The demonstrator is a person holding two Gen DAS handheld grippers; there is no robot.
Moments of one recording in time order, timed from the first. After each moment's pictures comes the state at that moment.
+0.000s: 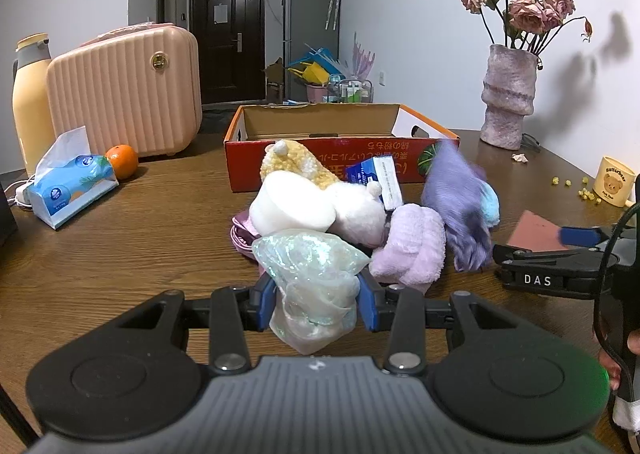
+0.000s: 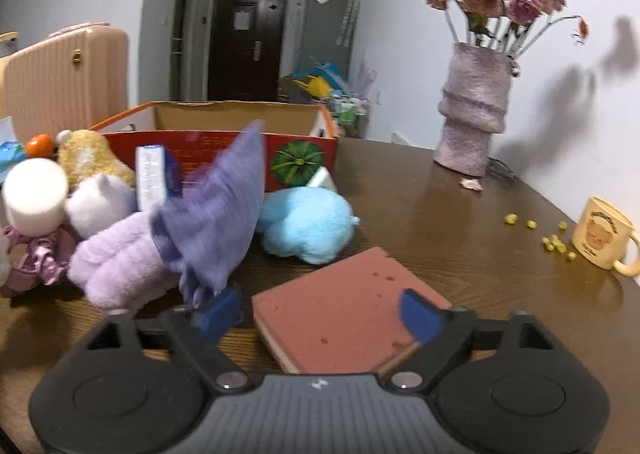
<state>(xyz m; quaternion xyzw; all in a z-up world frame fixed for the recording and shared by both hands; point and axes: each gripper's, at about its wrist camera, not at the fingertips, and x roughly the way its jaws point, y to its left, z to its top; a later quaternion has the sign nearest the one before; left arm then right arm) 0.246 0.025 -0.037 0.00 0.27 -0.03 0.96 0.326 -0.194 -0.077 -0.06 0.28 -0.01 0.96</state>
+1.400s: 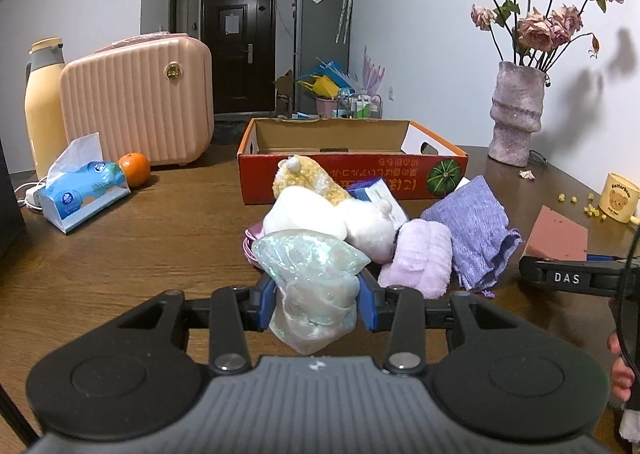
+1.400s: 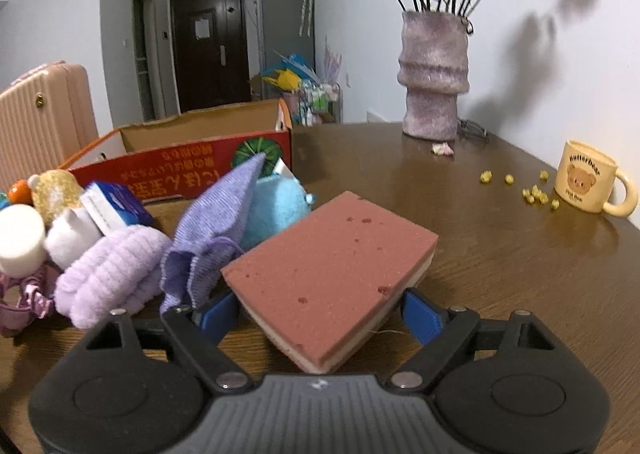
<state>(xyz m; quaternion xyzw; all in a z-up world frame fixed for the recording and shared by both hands) 0.240 0.030 -0.034 -0.01 0.25 -0.01 0.97 0.317 -0.222 -0.076 0.02 0.29 -0.03 0.96</state>
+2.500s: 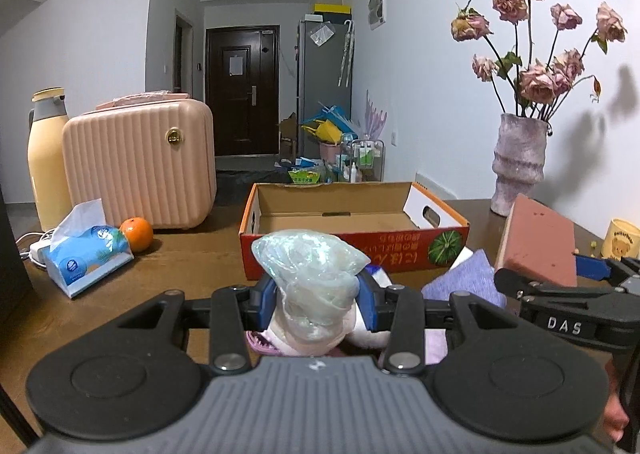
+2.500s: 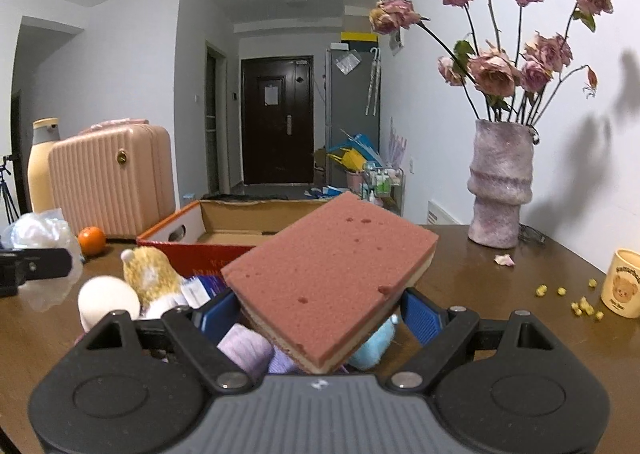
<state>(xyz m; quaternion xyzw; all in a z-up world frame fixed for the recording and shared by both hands) 0.258 0.028 0.013 0.00 0.19 -0.01 0.98 0.312 -0.187 -0.021 0.00 0.17 0.07 0.98</state>
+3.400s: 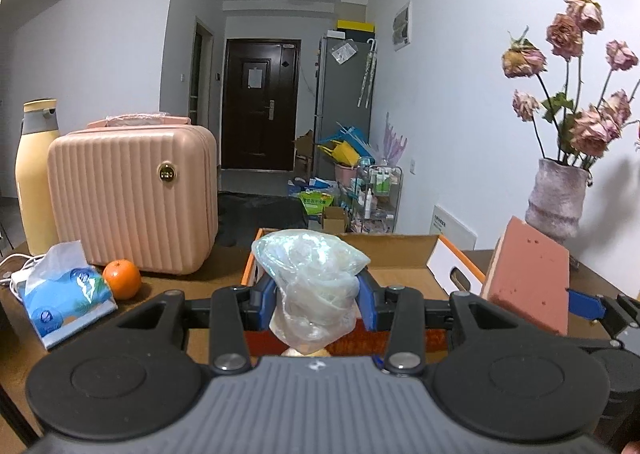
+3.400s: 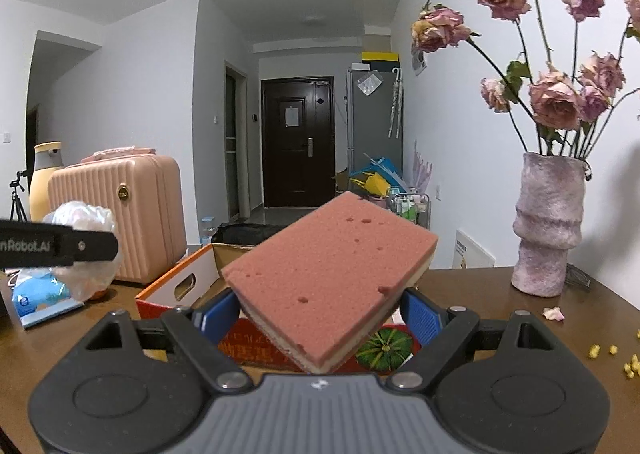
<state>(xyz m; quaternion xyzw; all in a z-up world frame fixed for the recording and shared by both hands) 0.352 0.035 0.041 -0.03 0.16 0.02 0.99 0.397 -0.160 0.000 0.00 0.14 0.10 0.99</state>
